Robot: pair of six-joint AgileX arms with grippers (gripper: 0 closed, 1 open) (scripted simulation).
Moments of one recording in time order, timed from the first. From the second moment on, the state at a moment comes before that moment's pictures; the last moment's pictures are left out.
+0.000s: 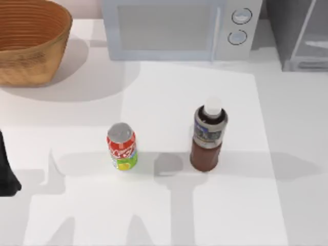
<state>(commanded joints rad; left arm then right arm) 0.00 0.00 0.00 0.00 0.00 0.00 0.03 -0.23 0.66 -1.47 0.00 -0.01</state>
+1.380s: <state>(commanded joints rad) 0.00 0.00 0.00 0.00 0.00 0.00 -1.60 1.60 1.28 -1.54 -0.84 -1.84</state>
